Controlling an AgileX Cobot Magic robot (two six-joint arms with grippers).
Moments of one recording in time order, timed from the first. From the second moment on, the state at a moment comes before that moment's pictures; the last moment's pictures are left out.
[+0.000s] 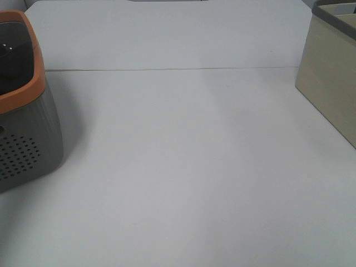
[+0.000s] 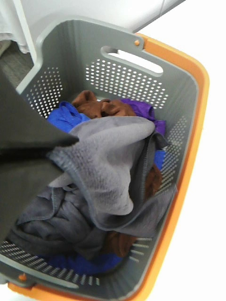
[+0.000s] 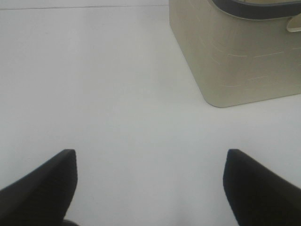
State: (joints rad) left arm 0.10 1.49 -1.71 -0.13 1.21 0.88; right arm -0.06 0.00 -0.50 0.10 1.07 -0.04
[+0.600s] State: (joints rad) left arm 0.10 1.42 -1.82 -0.33 1.22 0.81; right arm -0.06 0.00 -0.50 0.12 1.06 -0.04
